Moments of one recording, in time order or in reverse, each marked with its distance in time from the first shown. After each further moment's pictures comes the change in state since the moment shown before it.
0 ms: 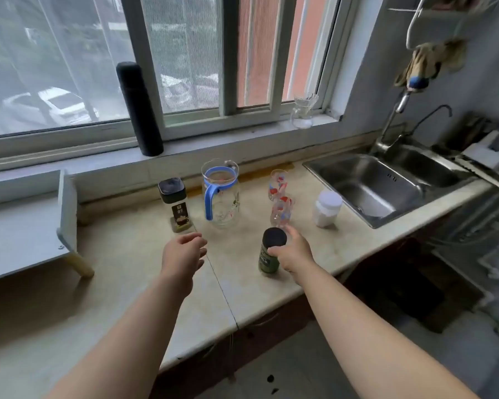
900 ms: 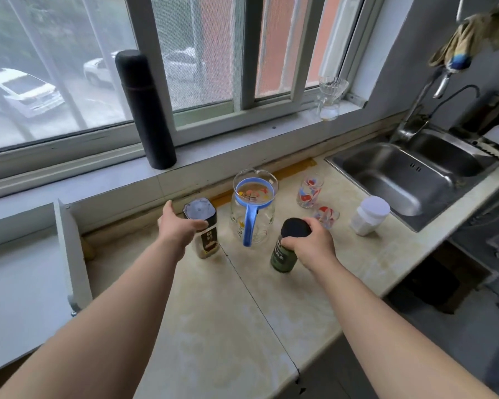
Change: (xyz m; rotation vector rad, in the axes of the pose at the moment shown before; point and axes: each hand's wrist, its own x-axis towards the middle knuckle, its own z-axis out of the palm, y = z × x) left_hand 0.211 0.073 -0.062 0.276 0.033 0.049; right_hand 0.073 -0.073 0.086 0.001 0.217 0.085
